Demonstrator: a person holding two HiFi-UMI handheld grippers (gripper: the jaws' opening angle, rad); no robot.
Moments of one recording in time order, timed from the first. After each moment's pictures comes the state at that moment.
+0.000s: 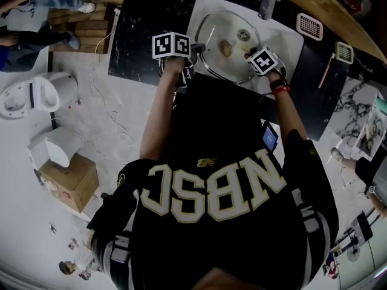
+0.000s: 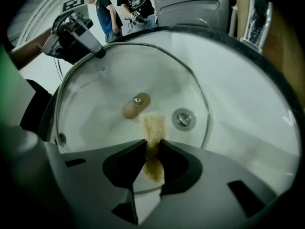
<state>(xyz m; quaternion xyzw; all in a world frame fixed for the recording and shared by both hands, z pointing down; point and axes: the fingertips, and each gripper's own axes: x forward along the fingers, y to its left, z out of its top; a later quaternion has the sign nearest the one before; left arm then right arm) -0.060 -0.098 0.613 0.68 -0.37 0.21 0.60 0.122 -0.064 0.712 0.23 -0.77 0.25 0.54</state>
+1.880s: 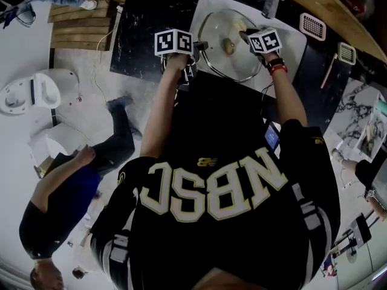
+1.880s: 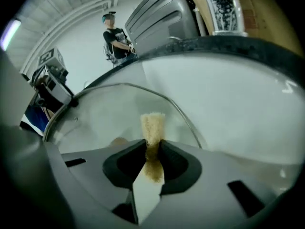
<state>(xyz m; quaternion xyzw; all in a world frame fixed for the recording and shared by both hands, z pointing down) -0.060 -0.099 0.613 0.68 -0.37 0.21 0.60 0.092 -0.154 0.714 0.30 -0.82 0.33 0.36</state>
